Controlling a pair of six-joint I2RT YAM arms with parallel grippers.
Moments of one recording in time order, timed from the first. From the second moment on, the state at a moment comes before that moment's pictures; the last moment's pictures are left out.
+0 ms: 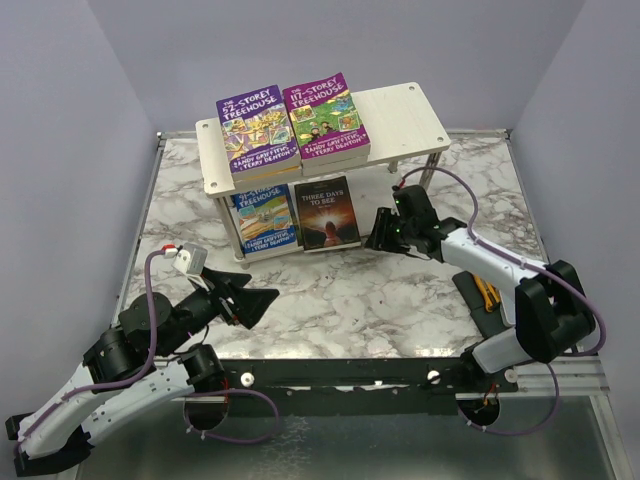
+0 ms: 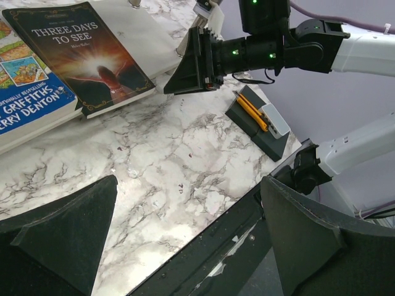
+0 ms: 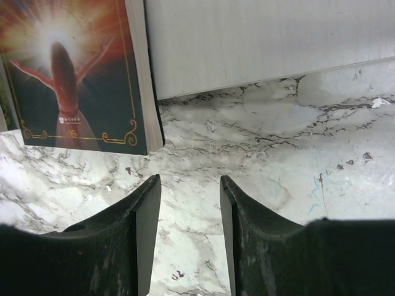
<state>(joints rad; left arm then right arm) -1.01 0.21 0.72 -0.61 -0.23 -0.57 0.51 1.48 0.94 -0.29 -0.09 0.56</state>
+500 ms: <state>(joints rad) -1.01 0.21 0.72 -0.61 -0.23 -0.57 0.50 1.54 0.92 -0.24 -0.05 0.65</state>
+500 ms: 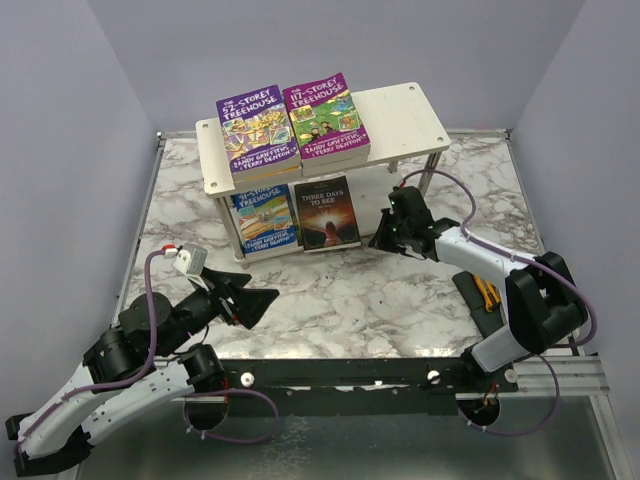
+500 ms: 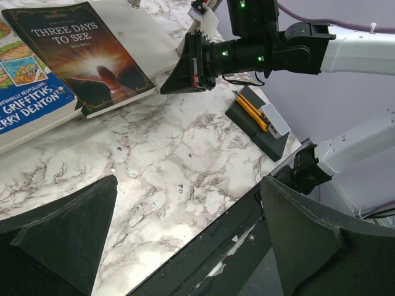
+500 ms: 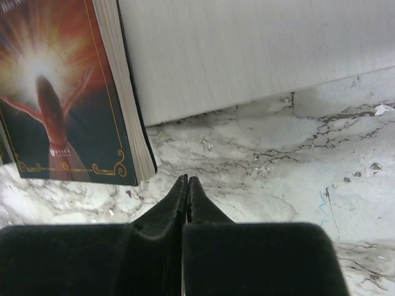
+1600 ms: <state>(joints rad) -1.01 0.18 0.72 -0.61 -0.23 -0.57 0.51 1.79 1.07 0.20 0.13 0.75</state>
